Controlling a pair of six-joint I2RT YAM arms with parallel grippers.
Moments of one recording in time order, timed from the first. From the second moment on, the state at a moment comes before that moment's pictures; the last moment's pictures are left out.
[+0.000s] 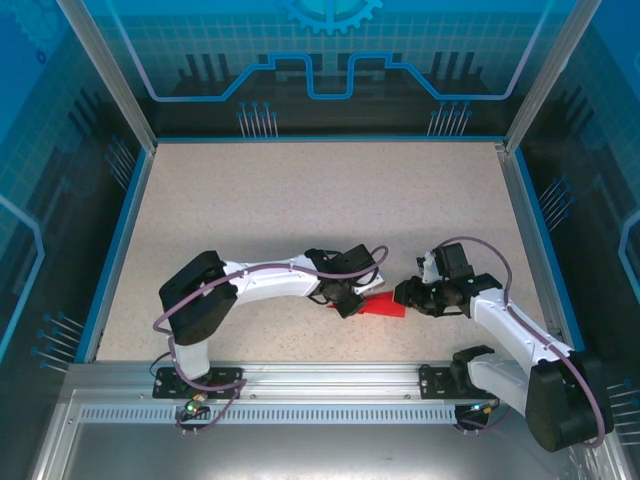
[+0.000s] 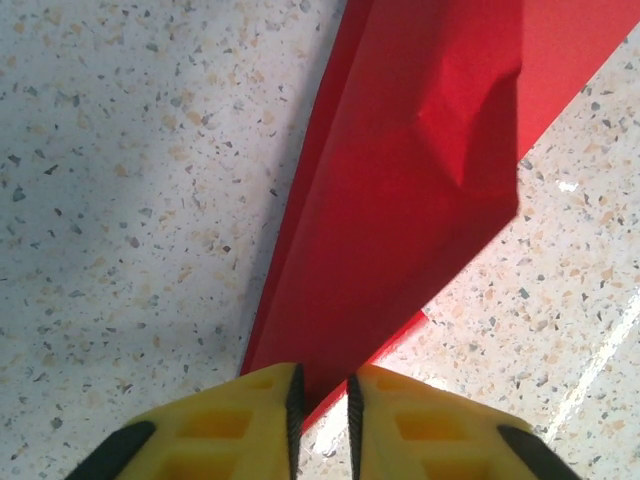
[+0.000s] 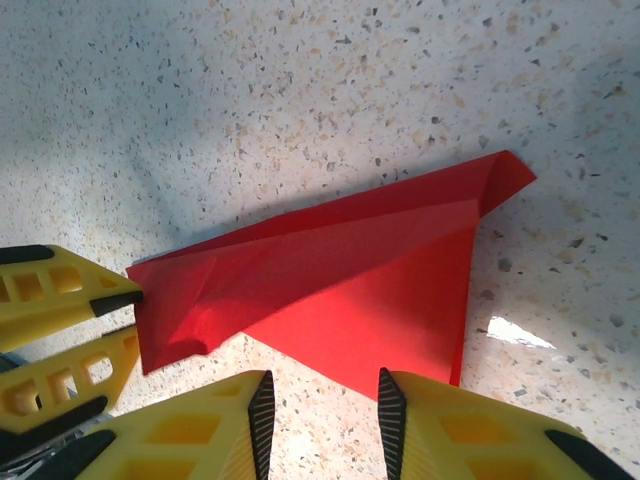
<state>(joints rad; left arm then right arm) -0.99 1.84 1.22 -0.60 0.07 -0.05 0.24 1.03 0.47 -0.59 -0.49 0.56</state>
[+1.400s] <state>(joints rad) -0.68 1.54 1.05 -0.41 0.42 -0.64 0.29 0.99 0.47 -0.17 -0.78 0.93</state>
